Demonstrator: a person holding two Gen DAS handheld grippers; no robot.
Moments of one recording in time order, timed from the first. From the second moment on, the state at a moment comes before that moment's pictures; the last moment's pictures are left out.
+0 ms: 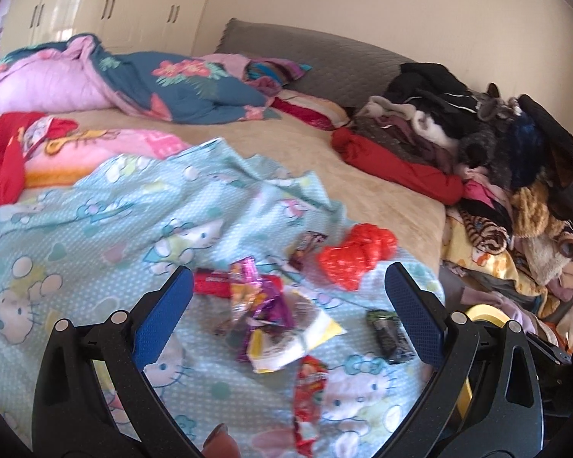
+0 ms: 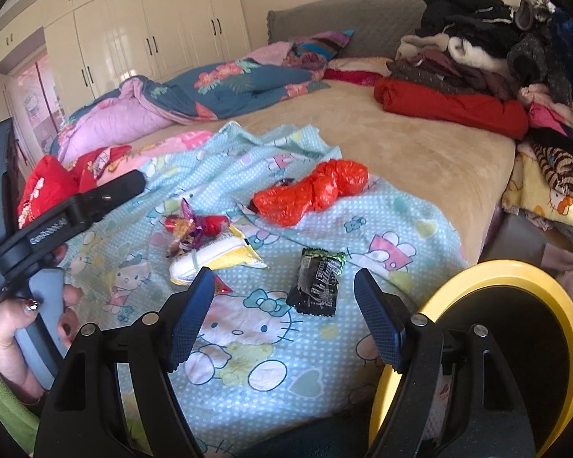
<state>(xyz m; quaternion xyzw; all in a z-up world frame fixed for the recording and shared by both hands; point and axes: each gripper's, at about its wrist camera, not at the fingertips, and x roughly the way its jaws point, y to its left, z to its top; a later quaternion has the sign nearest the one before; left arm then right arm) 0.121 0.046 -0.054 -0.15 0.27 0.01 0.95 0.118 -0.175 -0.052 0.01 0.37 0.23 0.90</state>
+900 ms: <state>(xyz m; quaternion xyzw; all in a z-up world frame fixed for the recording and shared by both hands) 0.185 0.089 -0.116 -0.24 0.36 0.03 0.90 0.186 -0.146 -0.113 -0.01 0.45 0.19 0.87</state>
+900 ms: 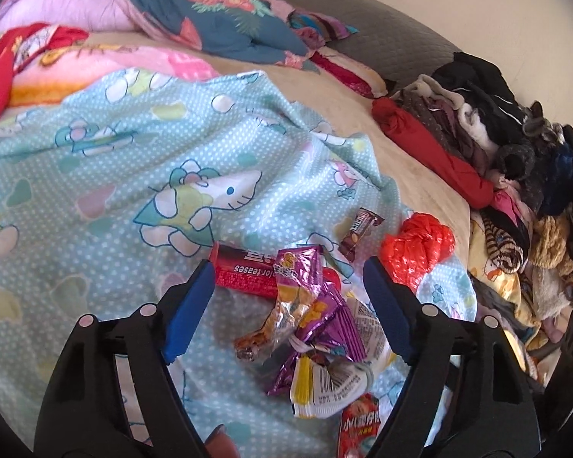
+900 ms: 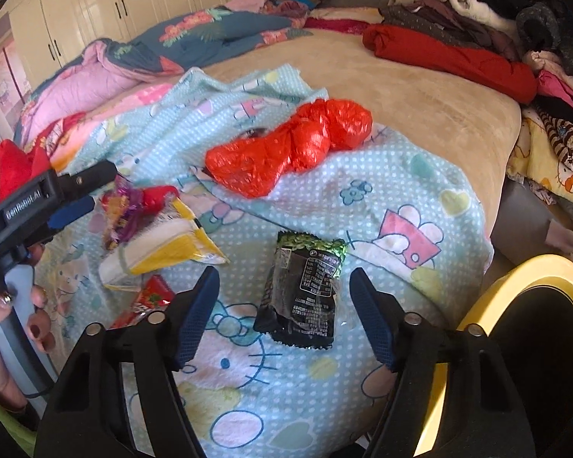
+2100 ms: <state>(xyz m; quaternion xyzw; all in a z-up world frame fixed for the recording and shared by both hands) 0.163 0.091 -0.099 -0.25 0.34 0.01 0.91 0.150 -0.126 -0.106 -0.01 0.44 0.26 0.86</state>
